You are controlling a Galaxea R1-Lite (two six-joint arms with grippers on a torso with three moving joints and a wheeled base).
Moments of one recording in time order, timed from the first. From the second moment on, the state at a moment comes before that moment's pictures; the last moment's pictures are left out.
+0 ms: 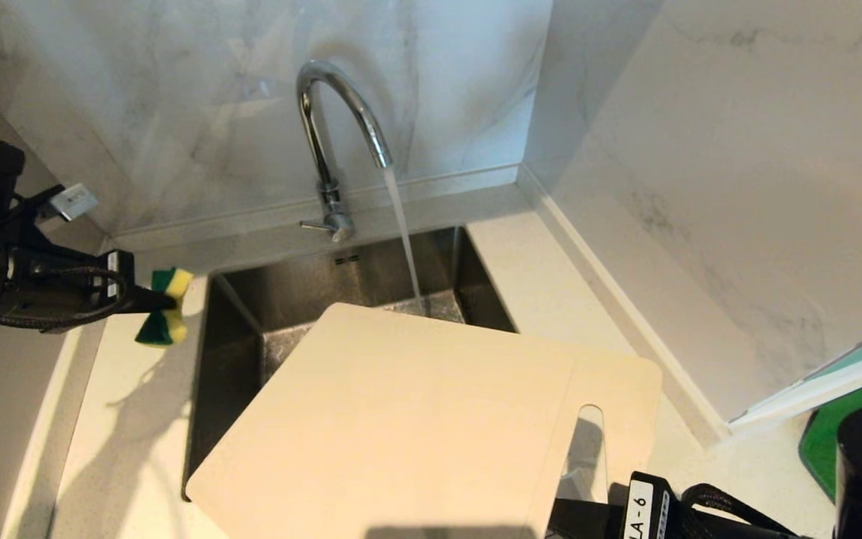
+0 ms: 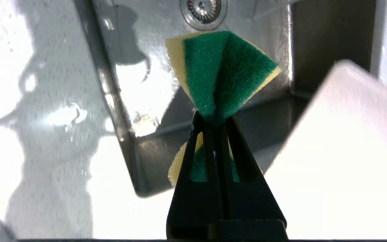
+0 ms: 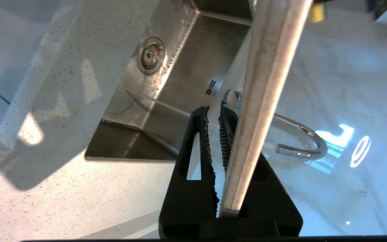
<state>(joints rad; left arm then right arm) -0.06 1.58 -1.30 0.39 -0.24 -0.29 0.83 1.18 -0.47 -0.34 0.05 -1.99</state>
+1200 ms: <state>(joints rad) -0.10 1.37 -1.06 0.38 -0.24 -0.24 0.84 1.16 -0.44 -0.34 0.01 -1.84</state>
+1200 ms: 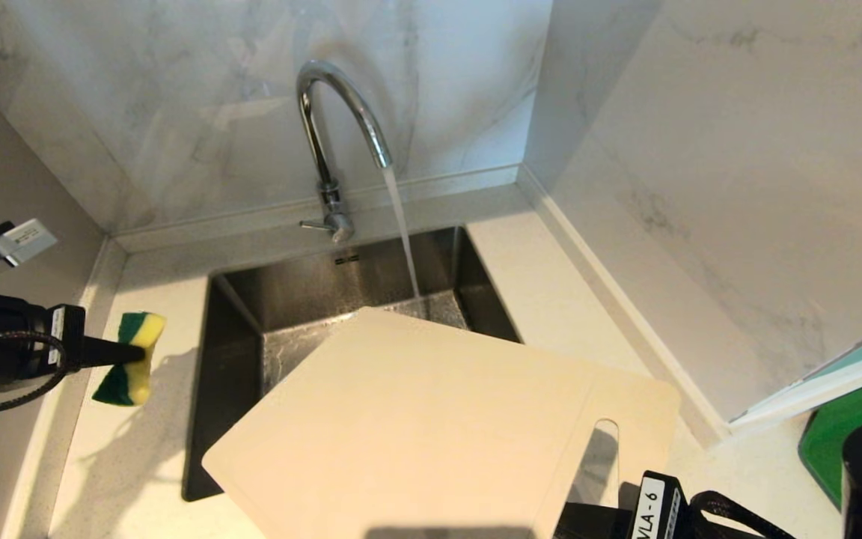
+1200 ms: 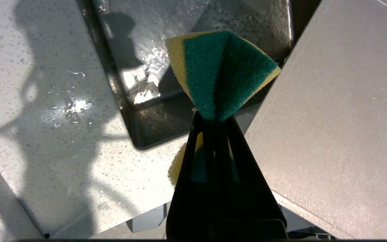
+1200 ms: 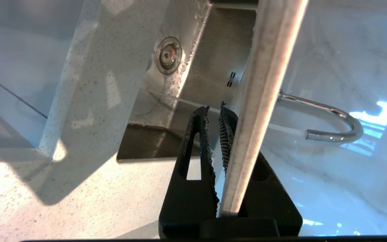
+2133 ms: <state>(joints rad) -0.07 1.35 -0.94 0.33 -0.24 -0.23 0.92 1.12 -0.43 -0.30 0.01 -1.79</state>
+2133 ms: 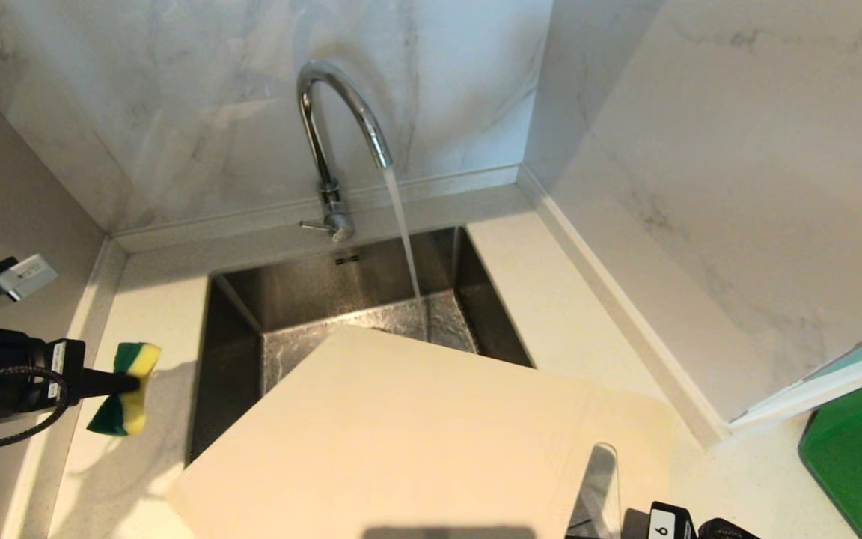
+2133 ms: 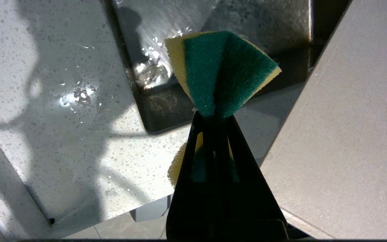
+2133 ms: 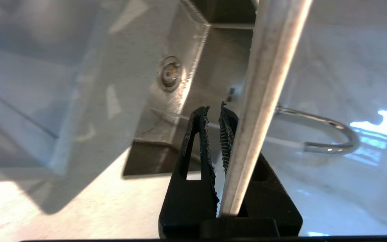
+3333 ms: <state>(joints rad) -0.07 1.34 -0.91 0.32 -0.24 -0.23 0.93 0.88 -0.43 -0.05 -0.22 -1.78</state>
